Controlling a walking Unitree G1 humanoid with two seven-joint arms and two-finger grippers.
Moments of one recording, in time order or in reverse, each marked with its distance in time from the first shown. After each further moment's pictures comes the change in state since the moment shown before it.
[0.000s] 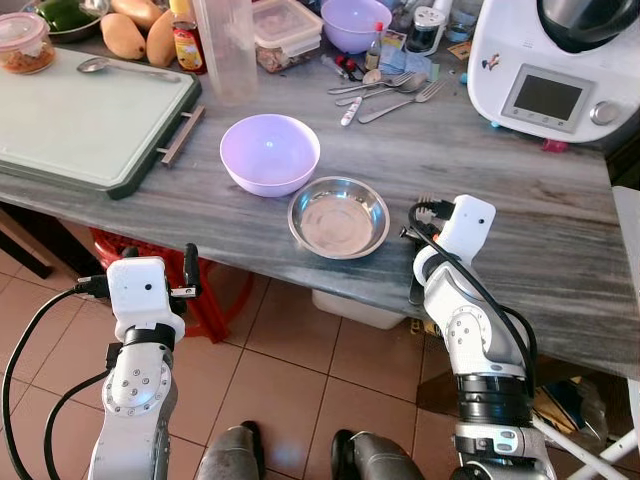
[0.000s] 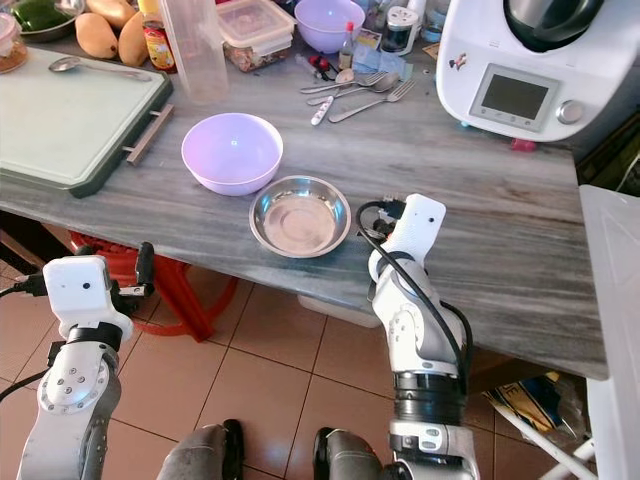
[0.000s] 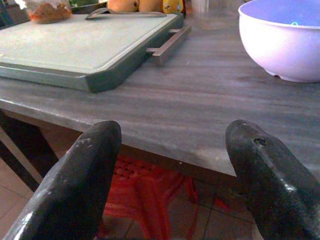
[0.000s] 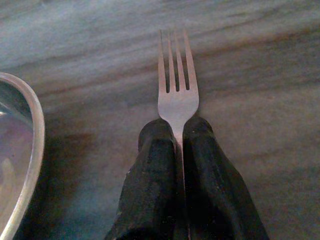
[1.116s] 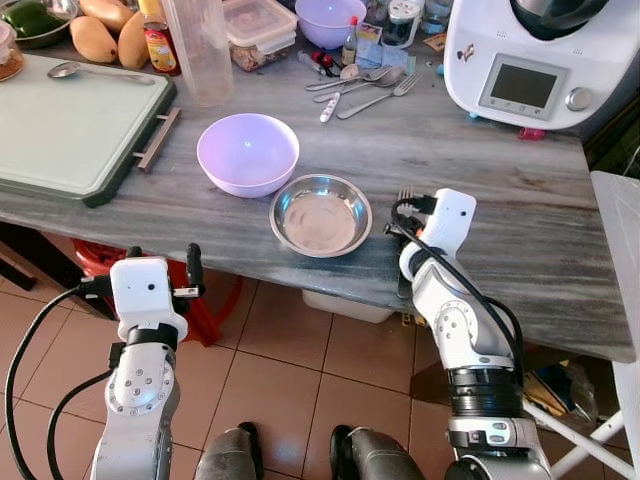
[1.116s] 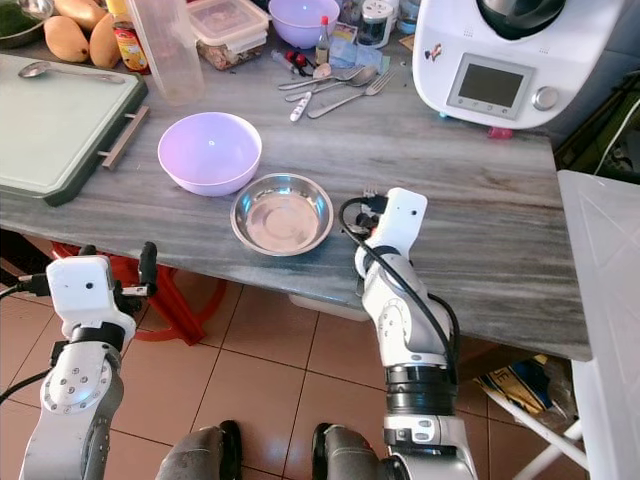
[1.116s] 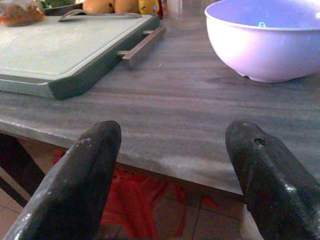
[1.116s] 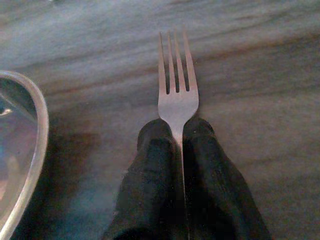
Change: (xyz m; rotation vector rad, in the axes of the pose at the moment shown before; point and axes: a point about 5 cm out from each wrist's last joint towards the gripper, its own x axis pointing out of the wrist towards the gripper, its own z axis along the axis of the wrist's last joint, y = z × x) left arm 0.000 -0.003 0.000 -0.004 0.000 -0.007; right arm 0.003 0.018 -0.002 -0.035 -0.004 0.100
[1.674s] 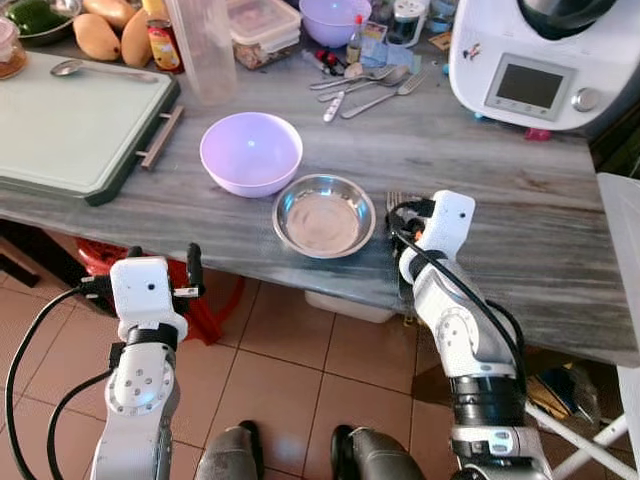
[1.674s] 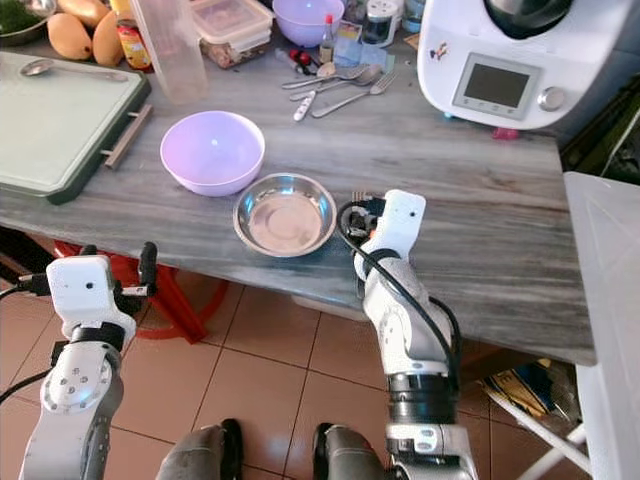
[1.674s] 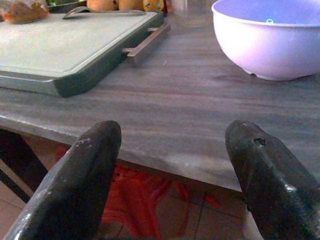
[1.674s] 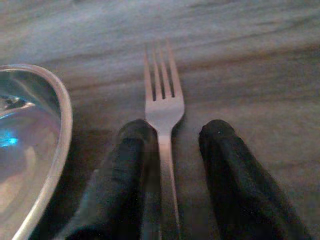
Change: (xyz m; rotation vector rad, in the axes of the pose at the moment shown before) left arm 0.000 0.000 0.000 0.000 0.001 -0.001; right arm -0.005 0.000 0.002 -0.028 -0.034 0.033
